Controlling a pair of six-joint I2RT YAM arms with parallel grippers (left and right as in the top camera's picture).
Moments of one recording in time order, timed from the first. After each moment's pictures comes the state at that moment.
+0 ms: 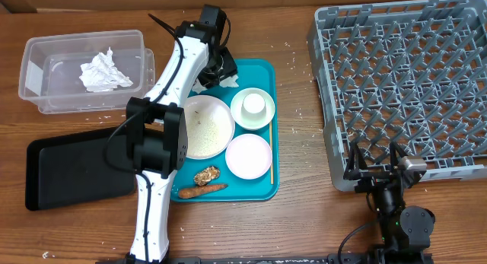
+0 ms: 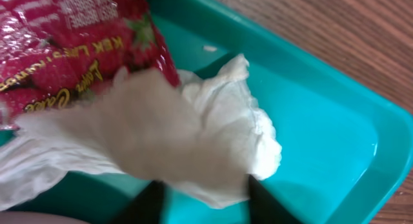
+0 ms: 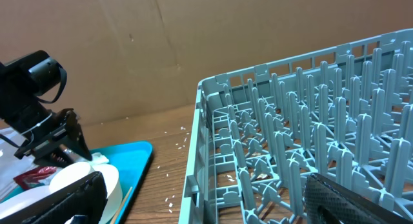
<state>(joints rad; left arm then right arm) -0.26 2.44 2.16 -1.07 0.12 -0.73 0.00 0.01 0.02 -0.03 -0.09 0.25</state>
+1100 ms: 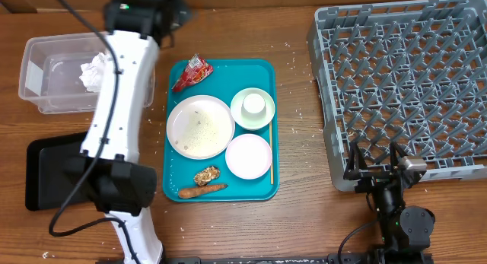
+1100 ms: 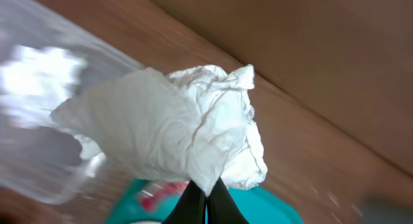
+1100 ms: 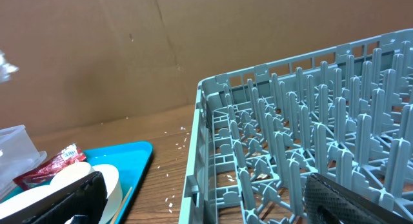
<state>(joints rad) -0.14 2.03 2.23 -1.07 -0.24 -0.70 0.00 0.01 0.02 -0.03 -0.09 0.25</state>
